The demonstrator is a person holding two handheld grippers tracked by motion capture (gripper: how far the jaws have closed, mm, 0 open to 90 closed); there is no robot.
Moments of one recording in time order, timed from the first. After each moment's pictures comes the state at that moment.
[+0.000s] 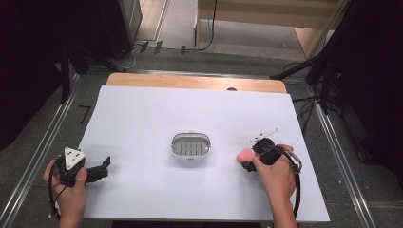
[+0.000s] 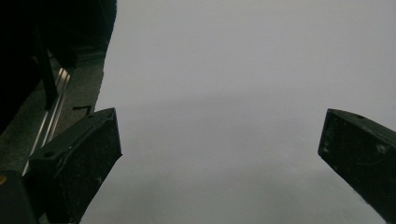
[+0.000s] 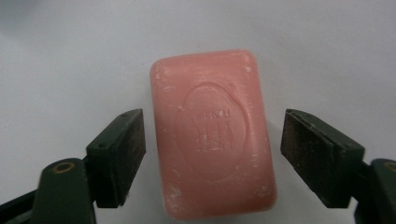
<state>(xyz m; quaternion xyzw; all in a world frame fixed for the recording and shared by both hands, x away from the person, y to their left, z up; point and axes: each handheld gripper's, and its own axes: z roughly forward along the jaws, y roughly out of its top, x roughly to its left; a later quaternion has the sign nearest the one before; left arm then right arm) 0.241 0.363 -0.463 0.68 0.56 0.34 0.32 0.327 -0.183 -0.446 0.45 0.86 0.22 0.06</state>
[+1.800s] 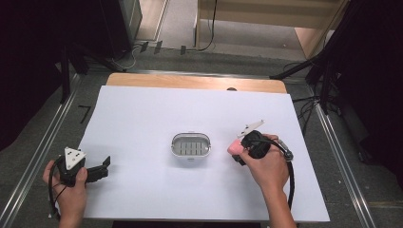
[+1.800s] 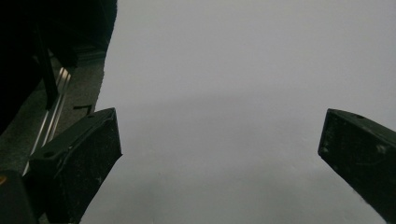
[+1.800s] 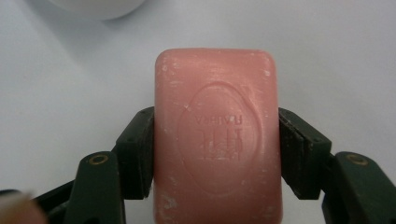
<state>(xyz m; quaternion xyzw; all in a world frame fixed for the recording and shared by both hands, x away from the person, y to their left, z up) 0.241 0.363 -0.463 0.68 0.56 0.34 0.32 0.339 -0.150 -0.417 0.33 0.91 0.23 0.08</state>
